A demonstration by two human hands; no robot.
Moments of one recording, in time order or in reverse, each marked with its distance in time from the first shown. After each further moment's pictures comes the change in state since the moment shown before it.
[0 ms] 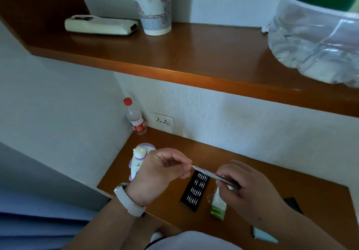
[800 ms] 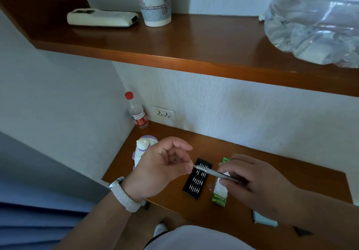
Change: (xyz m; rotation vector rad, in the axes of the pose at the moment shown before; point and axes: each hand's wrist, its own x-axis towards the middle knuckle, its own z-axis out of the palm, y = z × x) left_hand -0.022 0.011 -0.001 0.077 -0.076 0.065; right_hand -0.013 -0.011 -0.022 -0.012 -0.156 -0.096
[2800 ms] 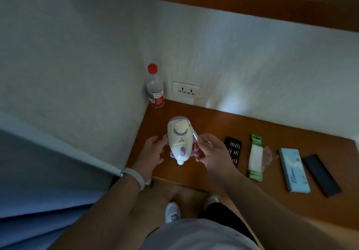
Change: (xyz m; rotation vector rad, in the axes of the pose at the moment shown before) left_hand 0.003 -0.196 -0.185 -0.150 0.241 -0.719; right_hand 0.166 -0.068 0.219 1.120 0.383 0.912
